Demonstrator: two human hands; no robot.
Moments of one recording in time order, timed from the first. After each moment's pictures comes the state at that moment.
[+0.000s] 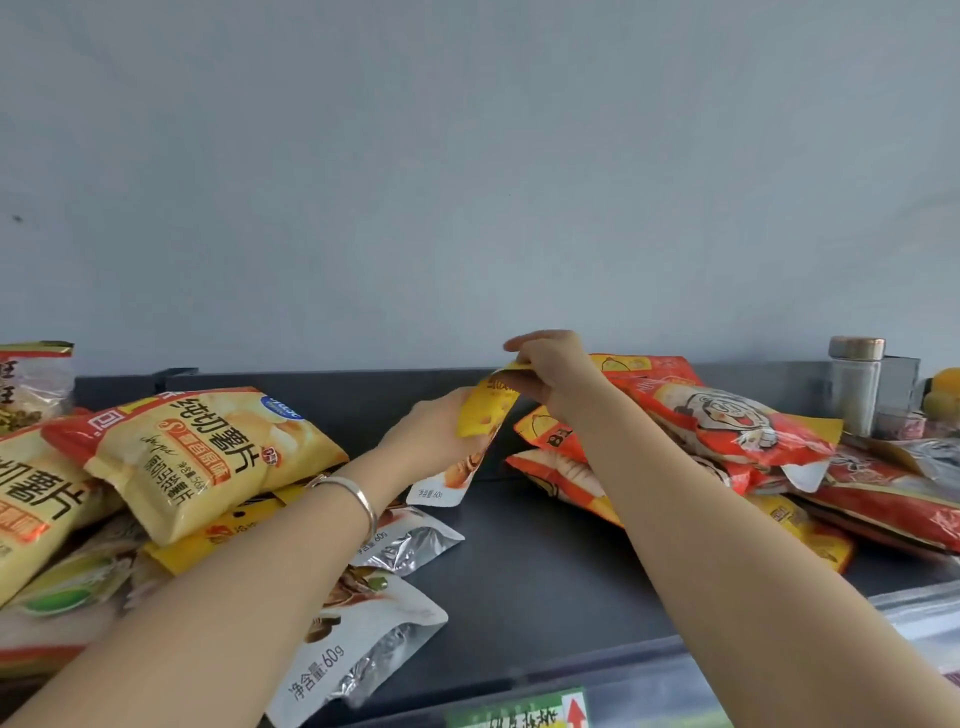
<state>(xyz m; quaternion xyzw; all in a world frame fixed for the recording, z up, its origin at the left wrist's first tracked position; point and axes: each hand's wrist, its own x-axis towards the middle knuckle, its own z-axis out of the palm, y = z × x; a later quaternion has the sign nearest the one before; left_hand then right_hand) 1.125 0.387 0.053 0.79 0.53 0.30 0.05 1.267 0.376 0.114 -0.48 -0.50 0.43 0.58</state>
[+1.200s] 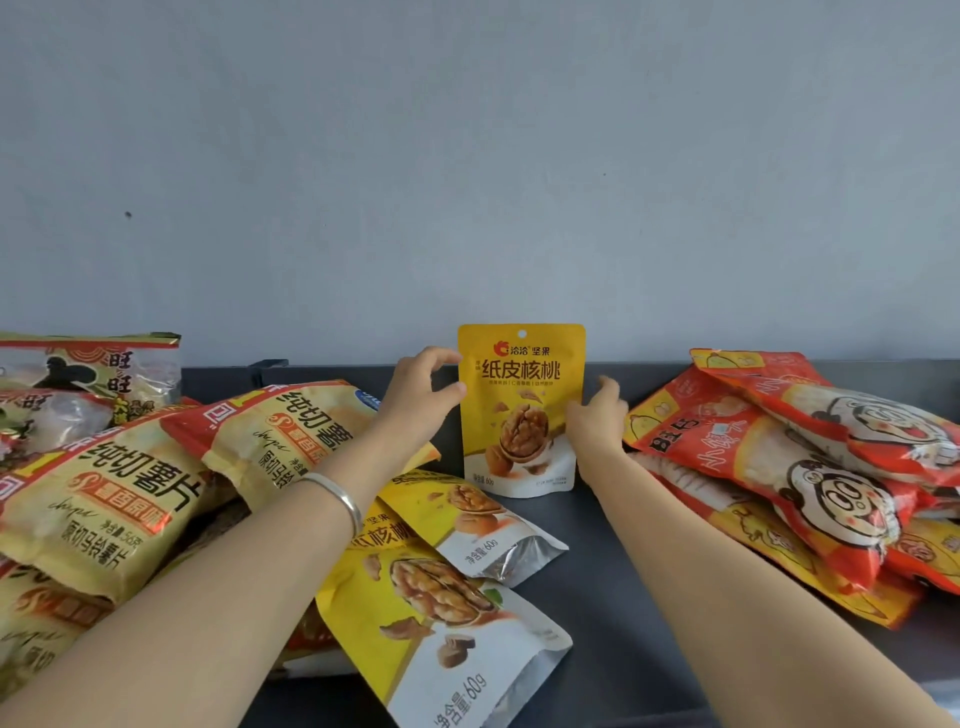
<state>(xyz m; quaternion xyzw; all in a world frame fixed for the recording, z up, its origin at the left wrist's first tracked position) 1.027 0.391 0.059 0.66 0.52 0.52 0.14 1.208 0.462 0.028 -0.59 -0.50 0.24 0.59</state>
